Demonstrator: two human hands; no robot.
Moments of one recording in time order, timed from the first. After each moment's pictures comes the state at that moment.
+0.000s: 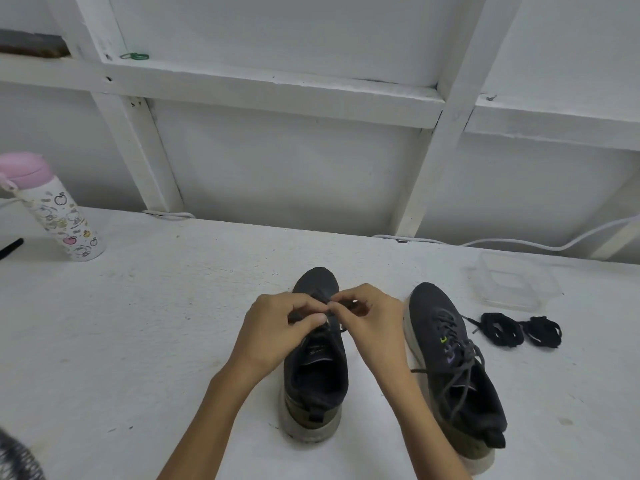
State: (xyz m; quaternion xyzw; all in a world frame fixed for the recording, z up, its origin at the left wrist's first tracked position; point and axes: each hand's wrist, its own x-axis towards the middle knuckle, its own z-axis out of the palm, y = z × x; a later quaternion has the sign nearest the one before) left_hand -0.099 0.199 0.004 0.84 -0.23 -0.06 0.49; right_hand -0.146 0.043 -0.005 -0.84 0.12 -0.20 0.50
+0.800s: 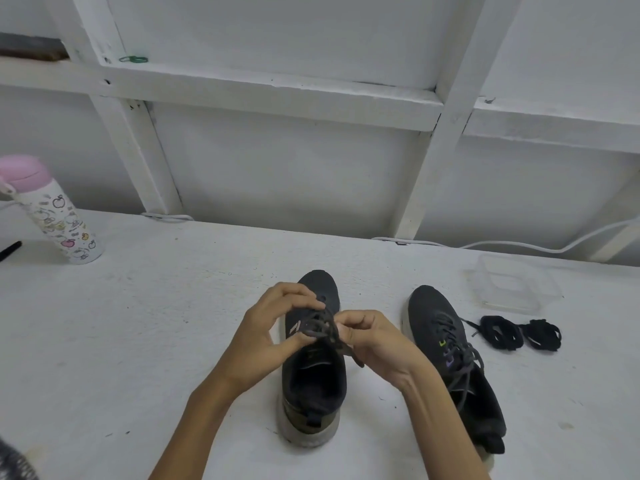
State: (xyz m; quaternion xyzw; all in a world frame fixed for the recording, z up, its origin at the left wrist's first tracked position) left_hand -0.096 0.217 -0.008 0.77 -0.37 0.01 0.52; right_hand -0.150 0.016 -0.011 -0.57 0.02 0.15 0.80
